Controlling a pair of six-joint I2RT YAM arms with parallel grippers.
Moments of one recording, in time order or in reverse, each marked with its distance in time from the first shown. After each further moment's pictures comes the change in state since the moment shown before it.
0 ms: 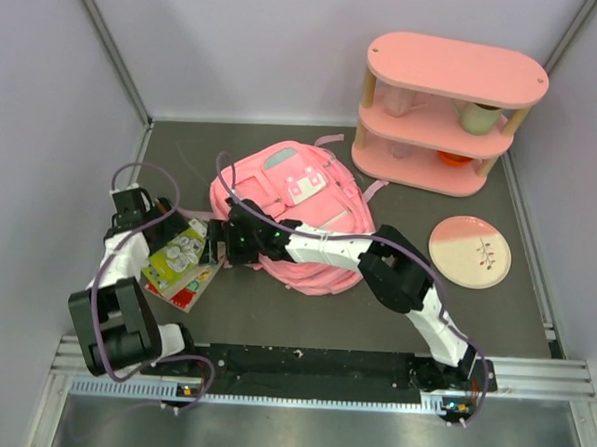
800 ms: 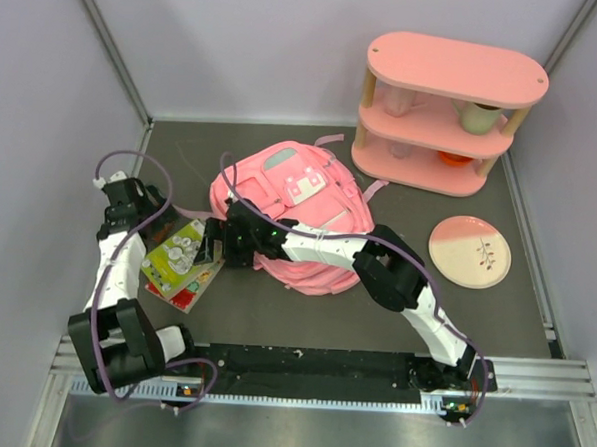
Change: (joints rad) left arm -0.014 -0.146 0.056 -0.086 -0.111 -0.027; right arm -0.010 0.058 0.063 0.002 -0.069 0.128
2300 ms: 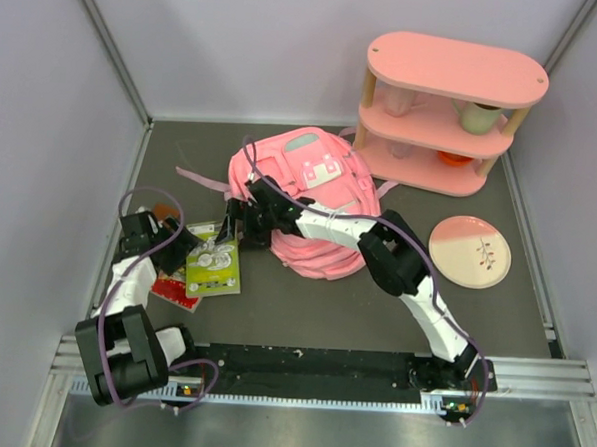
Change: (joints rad) left arm 0.007 -0.054 -0.282 0.104 0.269 -0.158; right arm -0.159 0.063 0.072 -0.074 -0.140 -0.076
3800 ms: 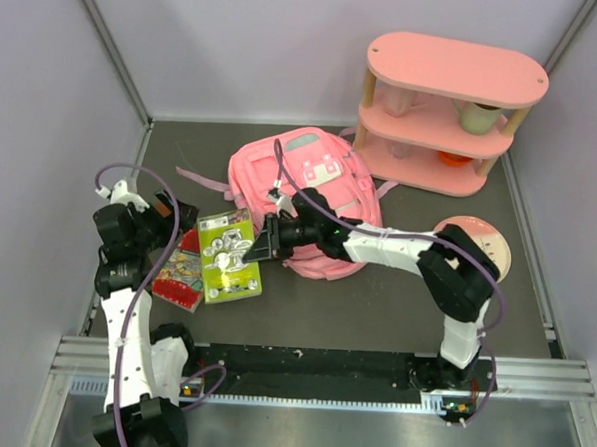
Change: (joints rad) left arm -0.004 -0.389 0.159 -0.105 0.089 0.078; right arm 0.002 -0.442 -0.607 0.378 -0.187 -0.002
